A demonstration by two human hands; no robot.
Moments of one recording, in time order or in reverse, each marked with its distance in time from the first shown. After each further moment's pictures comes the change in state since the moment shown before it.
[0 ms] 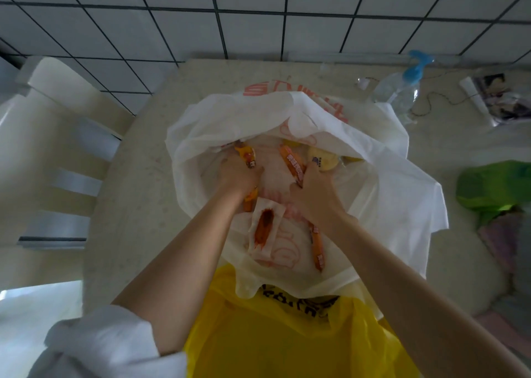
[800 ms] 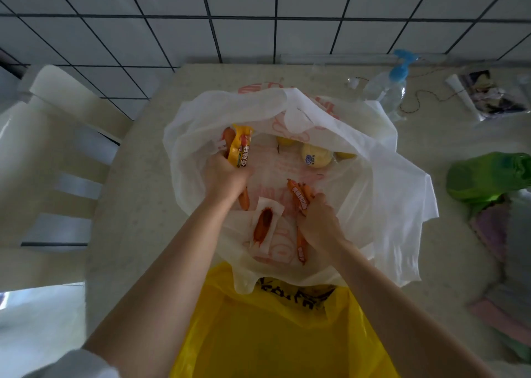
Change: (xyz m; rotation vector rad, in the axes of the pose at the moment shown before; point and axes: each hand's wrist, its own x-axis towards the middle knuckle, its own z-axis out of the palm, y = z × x) left_hand -0.047 0.014 -0.032 -0.288 0.136 0.025; right_hand -0.036 0.040 0.020 -0.020 -0.028 0.258
